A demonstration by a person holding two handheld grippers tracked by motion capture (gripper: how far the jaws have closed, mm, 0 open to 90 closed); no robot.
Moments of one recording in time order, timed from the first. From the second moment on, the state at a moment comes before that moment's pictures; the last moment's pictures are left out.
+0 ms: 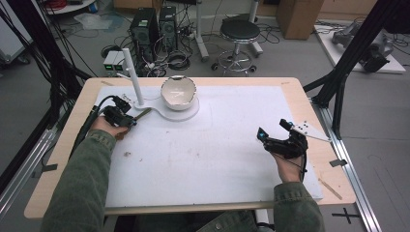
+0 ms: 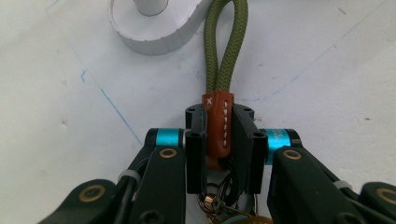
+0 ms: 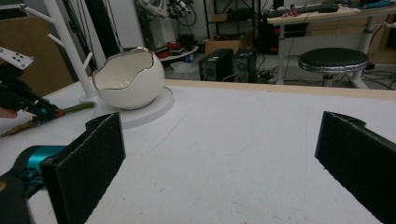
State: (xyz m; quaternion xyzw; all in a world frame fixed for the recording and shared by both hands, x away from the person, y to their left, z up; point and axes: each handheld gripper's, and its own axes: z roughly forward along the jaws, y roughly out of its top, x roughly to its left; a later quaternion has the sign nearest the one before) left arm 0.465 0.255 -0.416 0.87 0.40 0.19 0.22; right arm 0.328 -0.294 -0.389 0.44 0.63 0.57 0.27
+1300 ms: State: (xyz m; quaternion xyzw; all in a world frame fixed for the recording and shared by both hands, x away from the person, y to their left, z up) left arm 0.433 0.303 -0.337 0.82 0.45 0.22 0.28; right arm 0.326 -0.296 -0.388 0.44 0.63 0.58 0.28
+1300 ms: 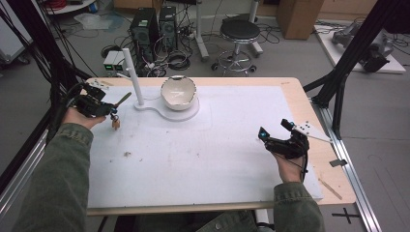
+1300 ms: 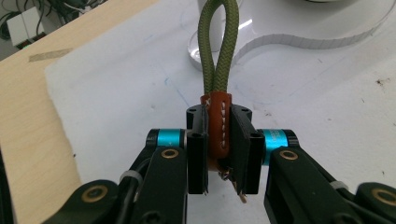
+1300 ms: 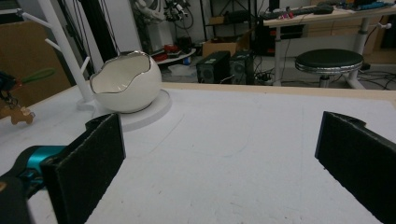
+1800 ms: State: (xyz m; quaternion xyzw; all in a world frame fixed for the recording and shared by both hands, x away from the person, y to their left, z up) left arm 0.430 0.322 -0.302 0.79 0.48 0.24 0.29; right arm 0.327 -0.295 -0.389 0.44 0.63 0.58 0.27
